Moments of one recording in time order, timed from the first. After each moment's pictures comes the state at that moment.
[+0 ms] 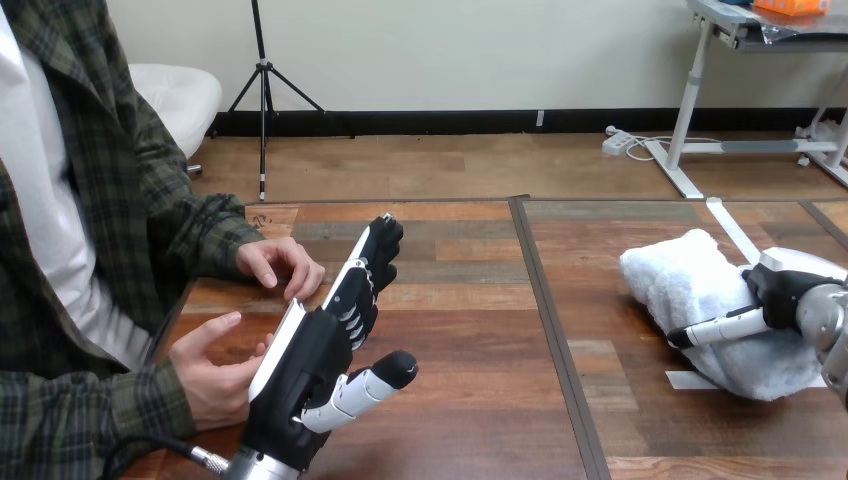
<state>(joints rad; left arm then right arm) -0.04 0.06 -0.02 0.61 -0.15 -0.94 -0.48 -0.84 -0.59 0.41 1.32 -0.66 0.03 0.17</state>
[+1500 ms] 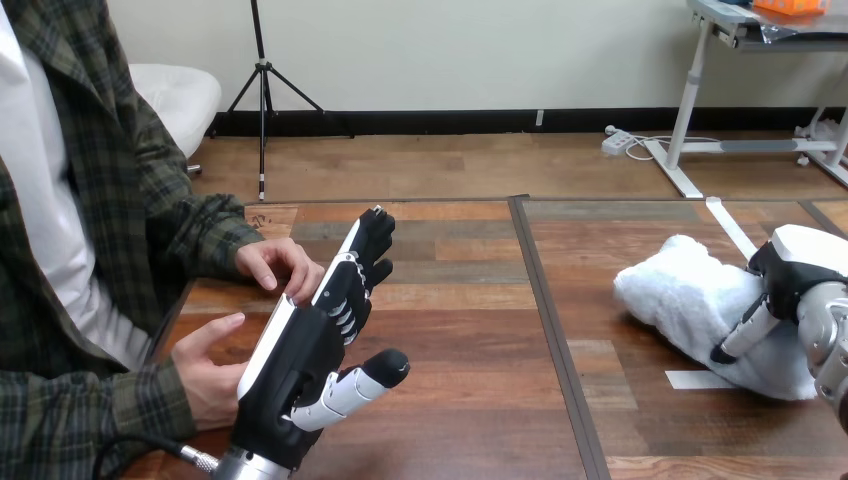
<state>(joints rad) -0.01 0.08 -0.02 0.54 -0.18 -0.91 -0.49 -0.82 -0.57 0.40 1.34 -0.61 0.02 -0.07</state>
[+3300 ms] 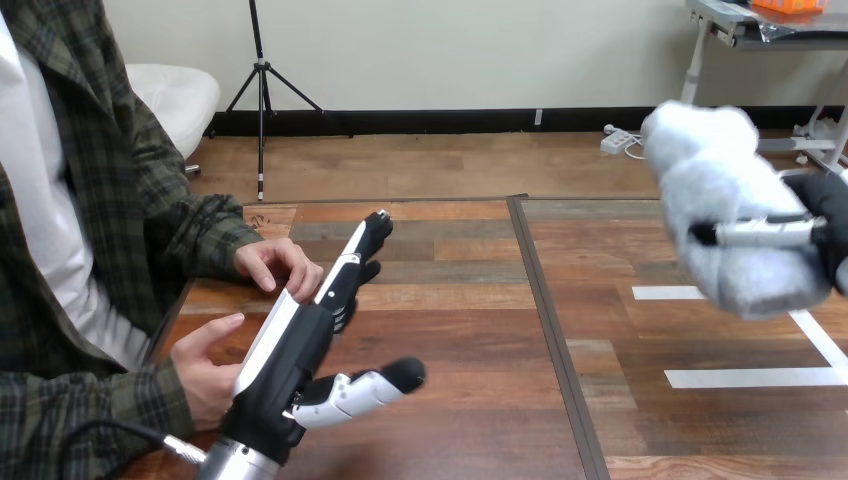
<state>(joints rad) 0.01 0.13 0.02 0.46 0.12 -0.88 -0.31 -0.80 -0.62 -0.05 1.26 -0.11 -0.19 0.13</state>
